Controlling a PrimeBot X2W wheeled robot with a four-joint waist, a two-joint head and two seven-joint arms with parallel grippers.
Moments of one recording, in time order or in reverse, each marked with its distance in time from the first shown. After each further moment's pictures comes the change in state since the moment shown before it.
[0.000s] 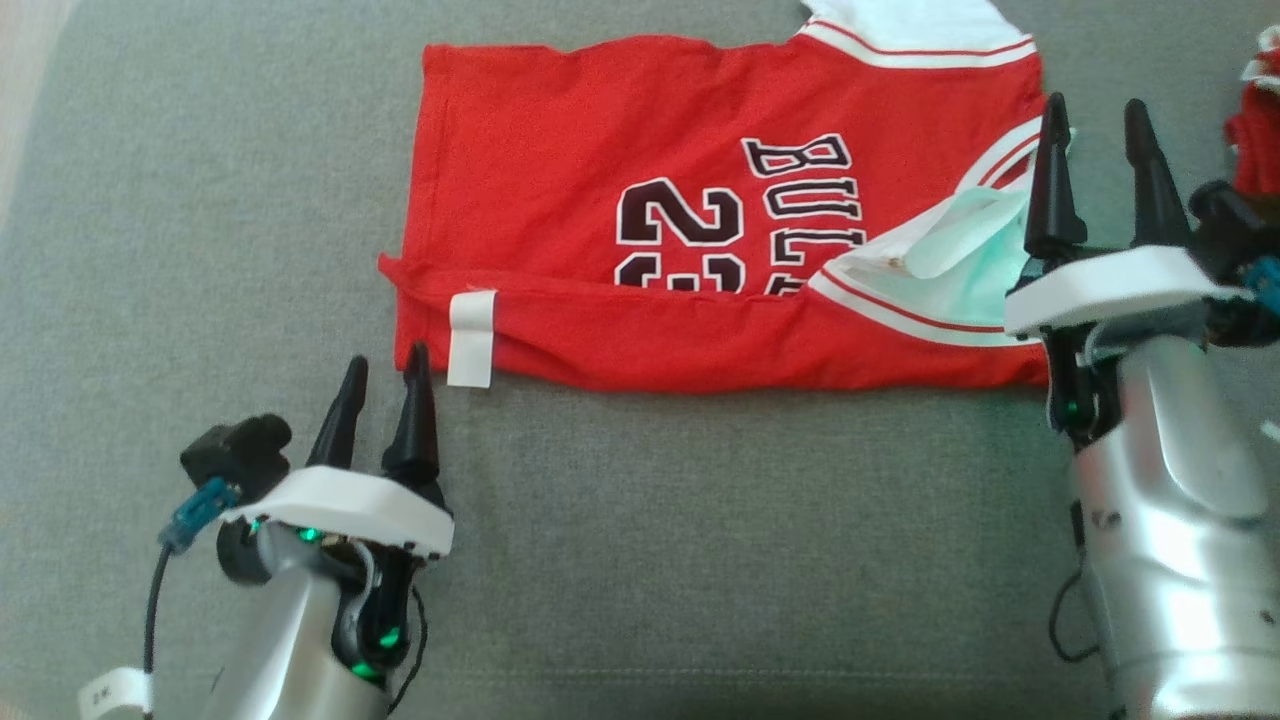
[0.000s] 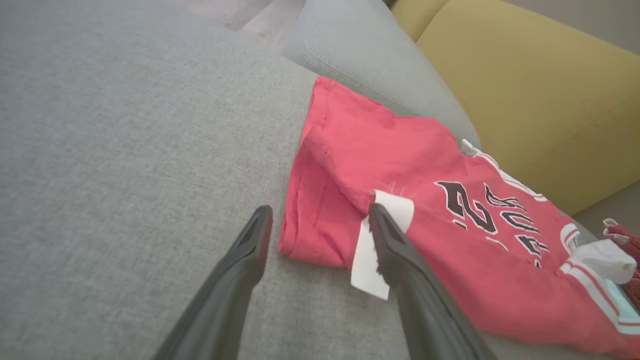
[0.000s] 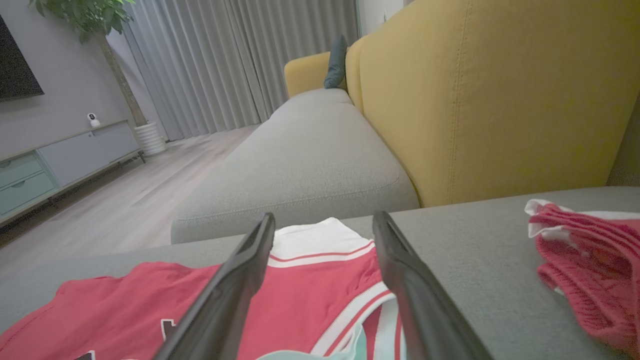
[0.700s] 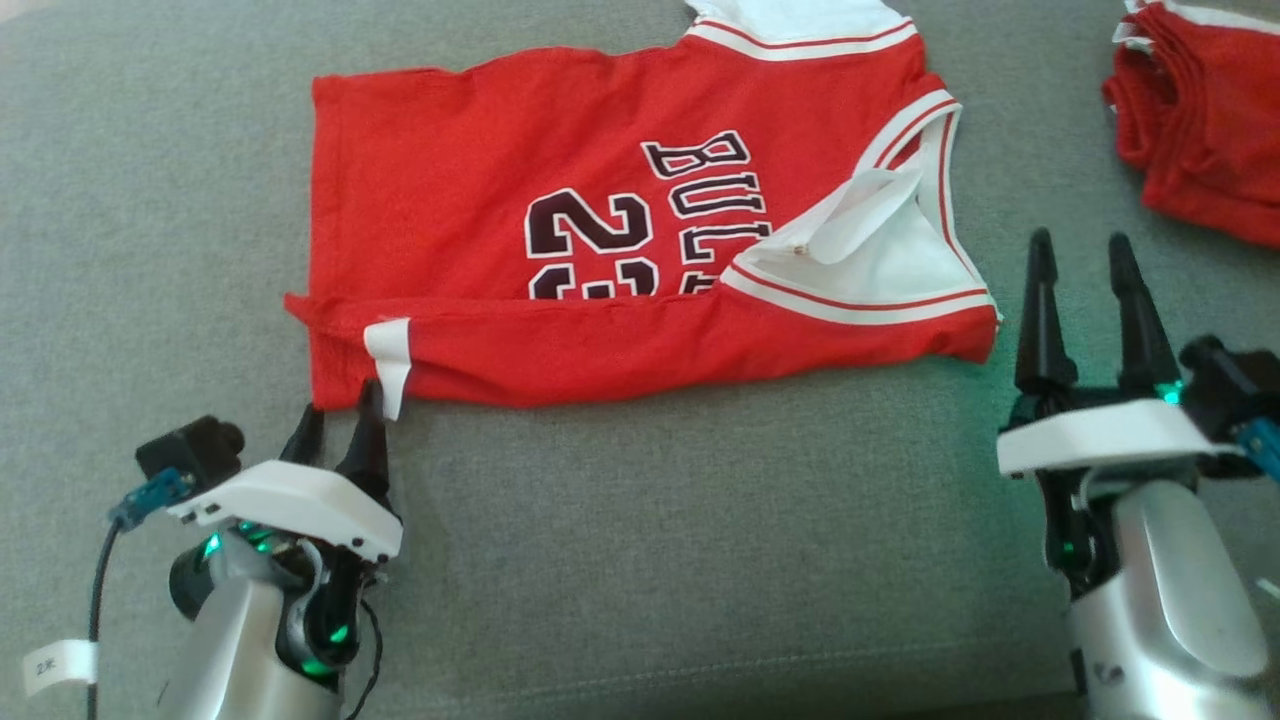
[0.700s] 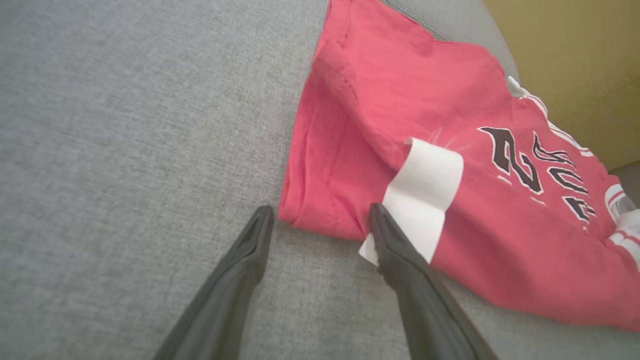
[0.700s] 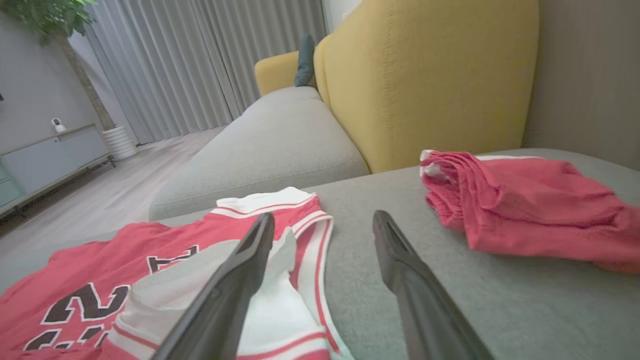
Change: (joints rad) left arm 0.023 0.055 0.047 -0.002 -0.063 0.112 0.210; right arm 0.311 0.002 0.063 -0.291 0.081 0.000 0.000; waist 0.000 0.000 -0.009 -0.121
